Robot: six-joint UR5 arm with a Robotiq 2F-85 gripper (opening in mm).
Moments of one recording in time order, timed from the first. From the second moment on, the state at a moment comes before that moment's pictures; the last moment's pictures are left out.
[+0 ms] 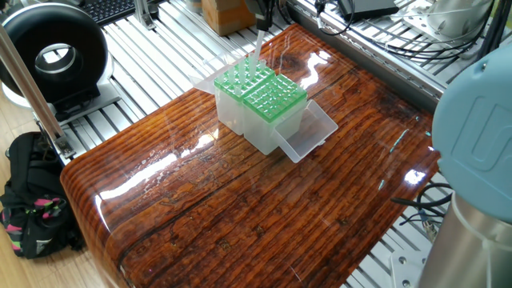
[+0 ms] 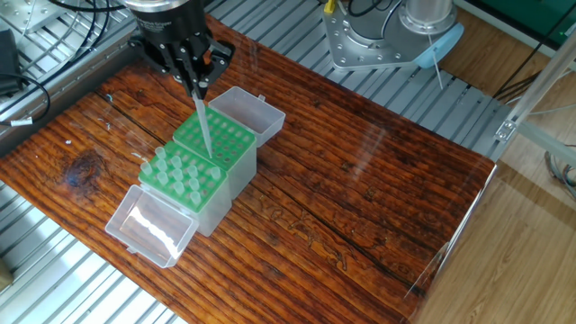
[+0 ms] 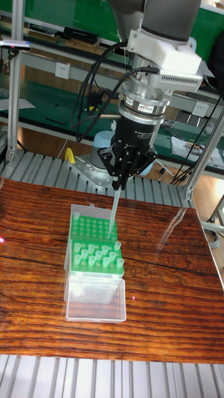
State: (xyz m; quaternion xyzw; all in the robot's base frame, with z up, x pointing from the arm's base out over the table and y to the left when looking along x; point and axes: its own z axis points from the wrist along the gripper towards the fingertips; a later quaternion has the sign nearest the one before) arm 0.552 0.003 0.290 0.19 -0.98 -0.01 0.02
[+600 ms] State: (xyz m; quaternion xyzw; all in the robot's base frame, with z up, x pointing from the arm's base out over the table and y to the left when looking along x) arm 0.553 -0.005 0.287 0.20 -0.98 0.00 0.02
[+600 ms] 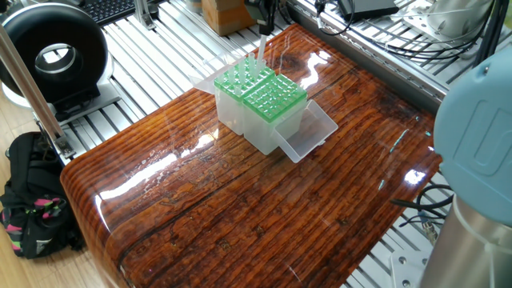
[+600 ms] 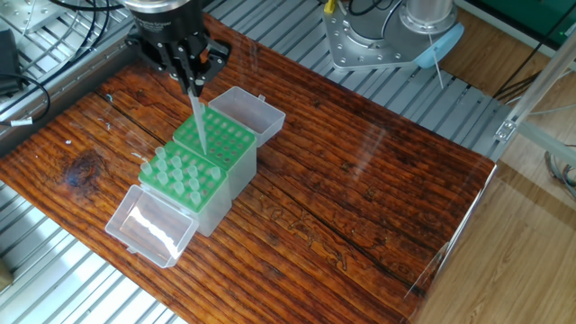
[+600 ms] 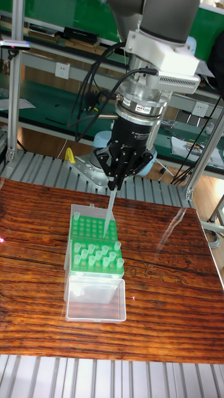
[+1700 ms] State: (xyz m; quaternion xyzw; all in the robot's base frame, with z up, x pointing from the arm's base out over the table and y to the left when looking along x) arm 0.562 -0.020 0.277 0.22 -0.98 0.00 0.01
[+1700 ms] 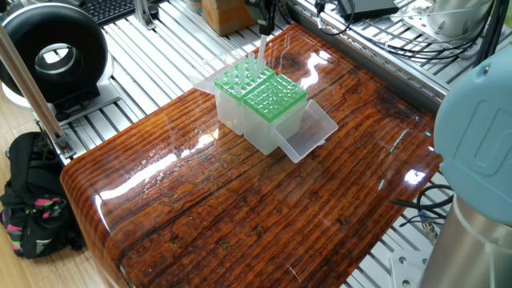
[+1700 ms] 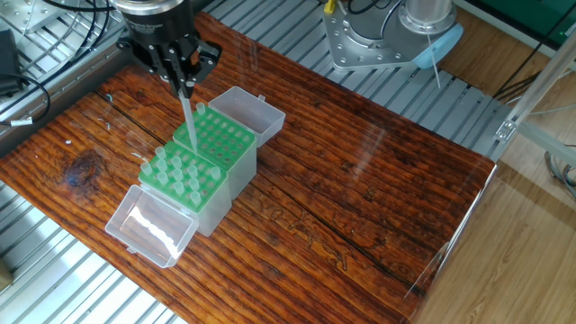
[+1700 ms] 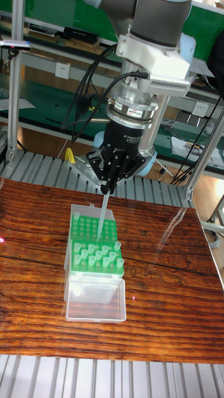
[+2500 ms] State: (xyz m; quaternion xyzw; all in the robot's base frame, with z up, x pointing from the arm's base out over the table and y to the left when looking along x) arm 0.568 -0.017 0.272 0.22 -0.98 0.00 0.00
